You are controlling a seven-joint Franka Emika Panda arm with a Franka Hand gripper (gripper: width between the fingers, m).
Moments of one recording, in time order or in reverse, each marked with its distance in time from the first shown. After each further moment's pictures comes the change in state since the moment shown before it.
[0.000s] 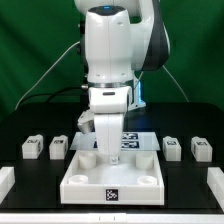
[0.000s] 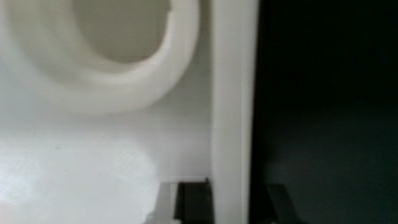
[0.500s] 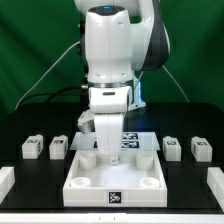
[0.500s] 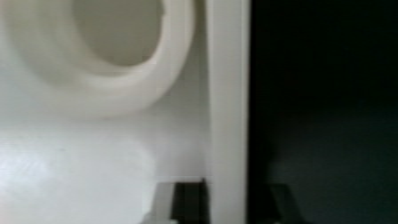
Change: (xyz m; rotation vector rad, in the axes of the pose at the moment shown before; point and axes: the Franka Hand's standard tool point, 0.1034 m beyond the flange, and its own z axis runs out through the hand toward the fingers) arm 0.000 0.000 0.000 0.000 0.000 0.000
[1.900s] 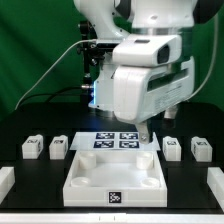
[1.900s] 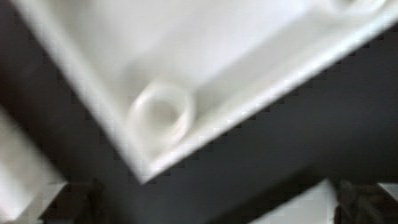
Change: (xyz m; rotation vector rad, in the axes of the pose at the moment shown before) arm 0.072 0.085 -0.078 0.022 -0.040 0.471
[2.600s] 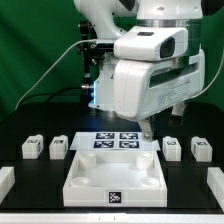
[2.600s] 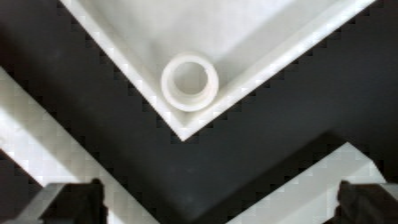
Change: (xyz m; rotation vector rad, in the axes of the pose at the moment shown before) arm 0.036 0.039 -0.025 0.020 -0.021 0.139
